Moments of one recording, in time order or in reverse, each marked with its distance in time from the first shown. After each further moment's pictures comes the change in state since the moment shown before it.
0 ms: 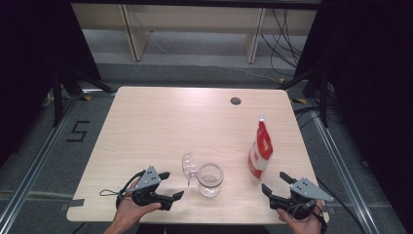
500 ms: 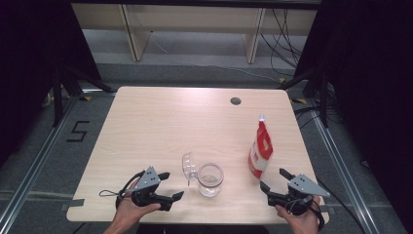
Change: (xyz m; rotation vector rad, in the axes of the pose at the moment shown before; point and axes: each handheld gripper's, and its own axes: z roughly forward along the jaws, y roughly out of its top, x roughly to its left) left arm -0.003 -0.001 -0.001 -0.005 -0.004 -0.024; right arm -0.004 0.002 0.011 -0.004 -0.015 -0.004
